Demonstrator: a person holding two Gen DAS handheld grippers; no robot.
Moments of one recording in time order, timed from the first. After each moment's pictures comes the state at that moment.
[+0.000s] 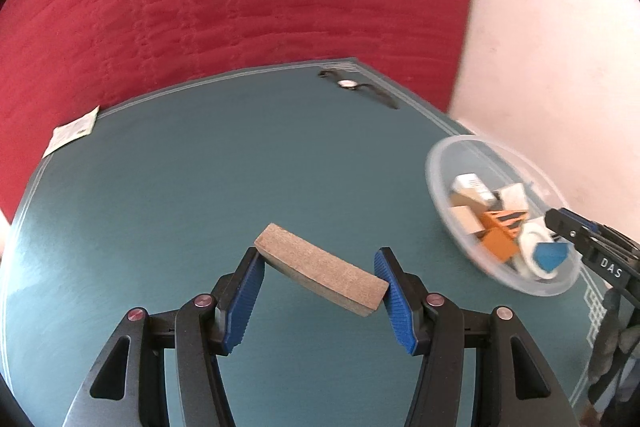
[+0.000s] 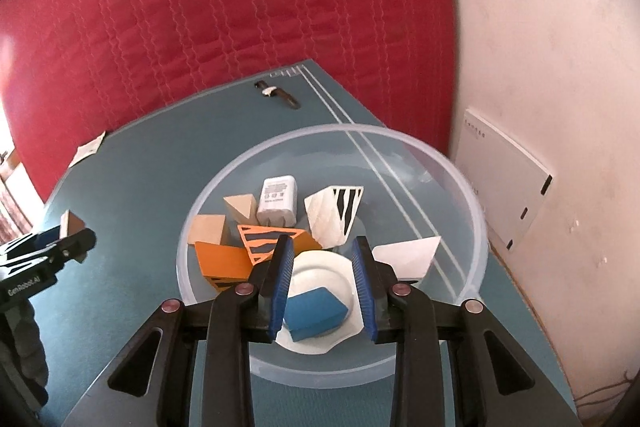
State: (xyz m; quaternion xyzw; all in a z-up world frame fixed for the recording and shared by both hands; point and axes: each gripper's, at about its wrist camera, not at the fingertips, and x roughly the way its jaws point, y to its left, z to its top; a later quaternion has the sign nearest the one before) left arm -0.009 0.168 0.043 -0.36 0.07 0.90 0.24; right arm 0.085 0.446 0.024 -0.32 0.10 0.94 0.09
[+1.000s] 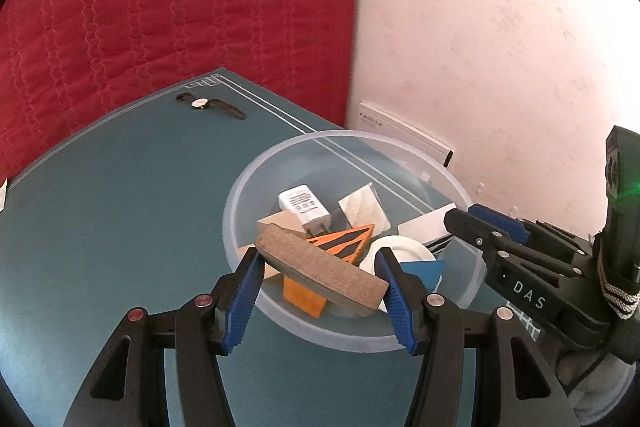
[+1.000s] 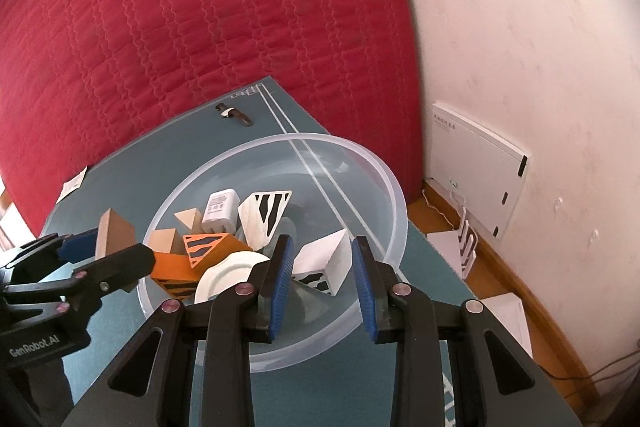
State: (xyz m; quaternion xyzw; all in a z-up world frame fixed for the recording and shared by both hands) left arm 0.028 0.294 0.050 -0.35 0.12 0.85 0.37; right arm 0.108 0.491 0.018 -0.30 0.15 0.93 0.13
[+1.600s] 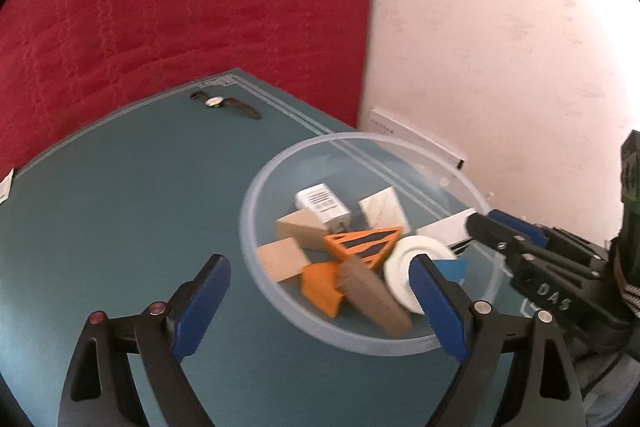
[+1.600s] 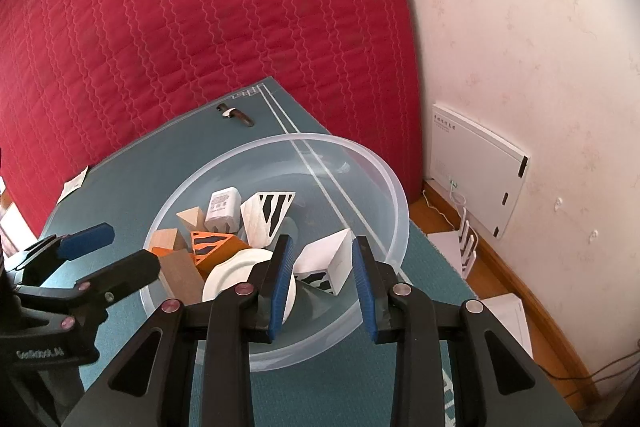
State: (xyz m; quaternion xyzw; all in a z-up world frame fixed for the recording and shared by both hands) left arm 0.024 0.278 0.041 -0.34 0.11 0.87 0.35; right arm 0.108 0.490 0.018 -0.30 0.15 0.93 0.13
